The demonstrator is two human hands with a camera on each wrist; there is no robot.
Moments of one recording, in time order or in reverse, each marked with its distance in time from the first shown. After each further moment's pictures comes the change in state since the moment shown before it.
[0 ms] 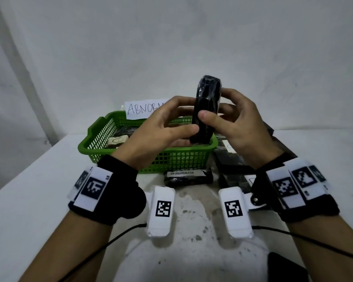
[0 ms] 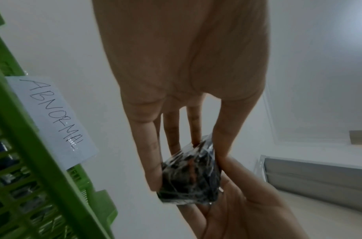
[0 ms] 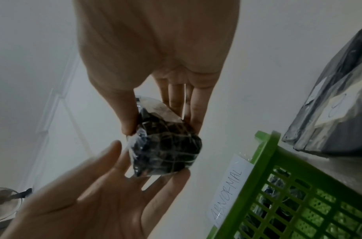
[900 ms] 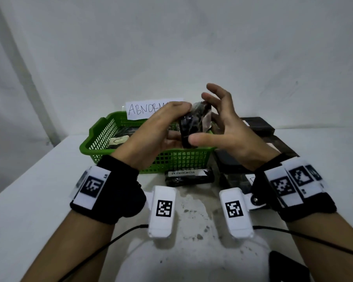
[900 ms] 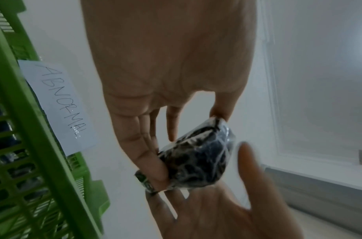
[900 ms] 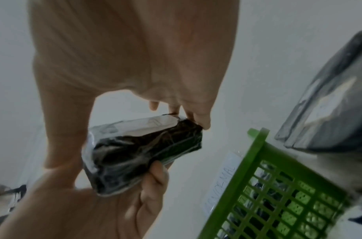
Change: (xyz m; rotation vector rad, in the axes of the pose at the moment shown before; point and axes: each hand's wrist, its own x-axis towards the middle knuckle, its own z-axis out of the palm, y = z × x) left_hand 0.003 0.001 0.001 -0.100 0.084 -0.142; right_hand -0.002 0.008 0.001 0.000 -0.299 0.051
